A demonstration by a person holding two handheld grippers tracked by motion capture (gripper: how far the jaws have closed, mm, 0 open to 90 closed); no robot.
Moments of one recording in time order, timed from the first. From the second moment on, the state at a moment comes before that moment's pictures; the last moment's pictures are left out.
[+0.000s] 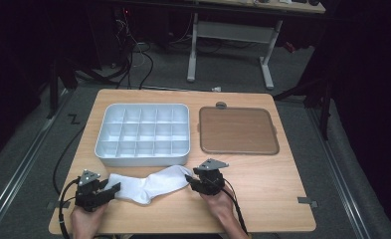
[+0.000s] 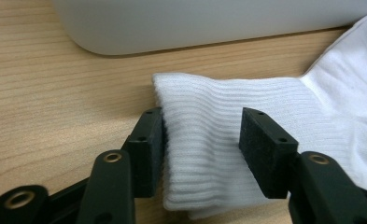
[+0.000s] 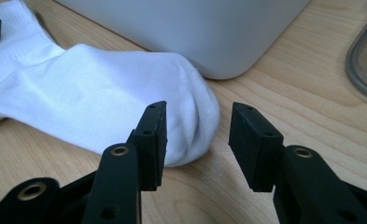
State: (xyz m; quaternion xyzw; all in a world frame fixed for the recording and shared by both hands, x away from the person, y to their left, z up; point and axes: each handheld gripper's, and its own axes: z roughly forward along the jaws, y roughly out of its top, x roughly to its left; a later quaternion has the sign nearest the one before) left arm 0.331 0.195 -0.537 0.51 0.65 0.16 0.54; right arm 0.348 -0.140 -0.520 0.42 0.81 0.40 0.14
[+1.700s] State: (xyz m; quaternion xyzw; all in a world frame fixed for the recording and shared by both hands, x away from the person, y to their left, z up) left arm 0.333 0.123 -0.518 0.54 0.60 0.06 0.59; right arm 0.313 -0.213 -0.508 0.45 0.79 0.38 0.19
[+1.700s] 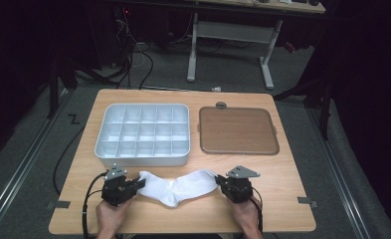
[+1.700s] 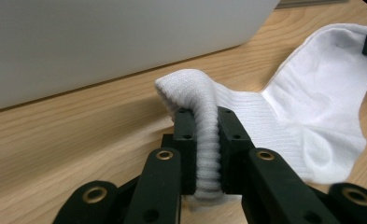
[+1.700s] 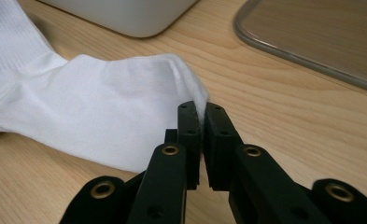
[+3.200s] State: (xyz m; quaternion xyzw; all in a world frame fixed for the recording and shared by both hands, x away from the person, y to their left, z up) left arm 0.340 0.100 -0.522 0.56 0.60 0.09 0.57; right arm 0.307 -0.249 -0.505 0.49 0.76 0.37 0.21
